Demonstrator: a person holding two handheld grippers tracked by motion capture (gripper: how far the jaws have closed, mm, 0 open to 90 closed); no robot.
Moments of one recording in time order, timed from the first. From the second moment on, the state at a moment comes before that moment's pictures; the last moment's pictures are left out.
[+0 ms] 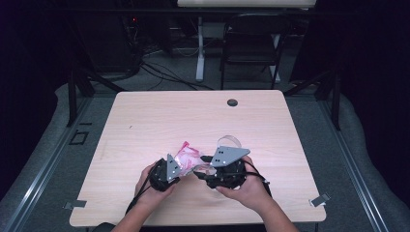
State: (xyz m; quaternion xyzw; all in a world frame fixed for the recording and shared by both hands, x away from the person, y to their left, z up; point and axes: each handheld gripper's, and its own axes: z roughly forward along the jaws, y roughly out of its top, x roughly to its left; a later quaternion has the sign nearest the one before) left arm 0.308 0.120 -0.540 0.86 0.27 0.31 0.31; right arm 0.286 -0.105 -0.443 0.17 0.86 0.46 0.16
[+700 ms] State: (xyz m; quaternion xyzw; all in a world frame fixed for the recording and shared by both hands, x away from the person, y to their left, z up) left arm 0.303 0.120 -0.542 0.86 0.26 0.30 0.31; right arm 0.287 -0.090 -0.452 0.14 0.87 0.45 0.13
